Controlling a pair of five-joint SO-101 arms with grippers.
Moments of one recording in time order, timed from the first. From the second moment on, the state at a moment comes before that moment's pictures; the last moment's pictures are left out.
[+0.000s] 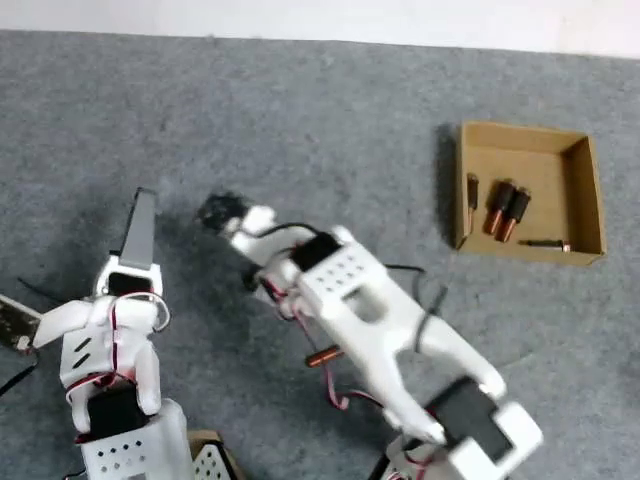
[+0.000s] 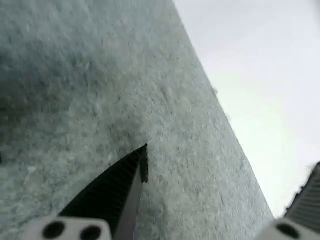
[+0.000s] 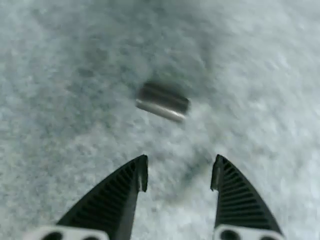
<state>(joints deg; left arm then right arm) -22.3 -103.8 91.9 41.1 59.6 -46.0 -3.2 23.5 54.8 29.1</state>
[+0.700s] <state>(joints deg) -25.1 -103.8 91.7 41.1 59.7 -49.0 26.4 -2.2 58.3 38.1</state>
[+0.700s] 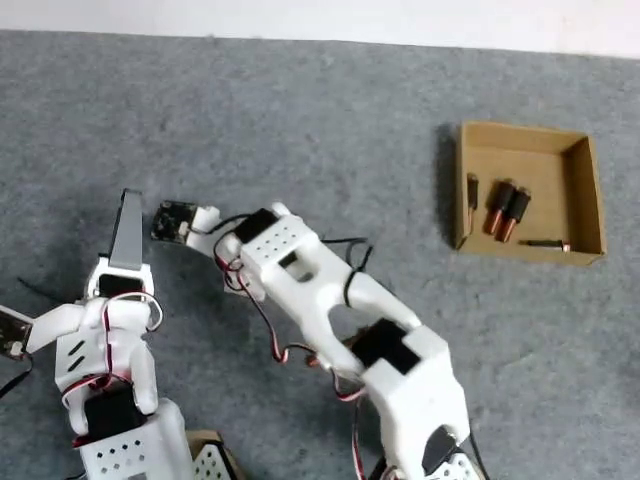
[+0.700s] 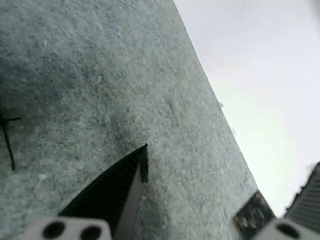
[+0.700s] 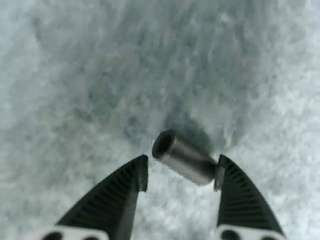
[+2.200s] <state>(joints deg) -25.1 -103.8 91.7 41.1 59.7 -48.0 29.5 -3.8 54.9 34.2</state>
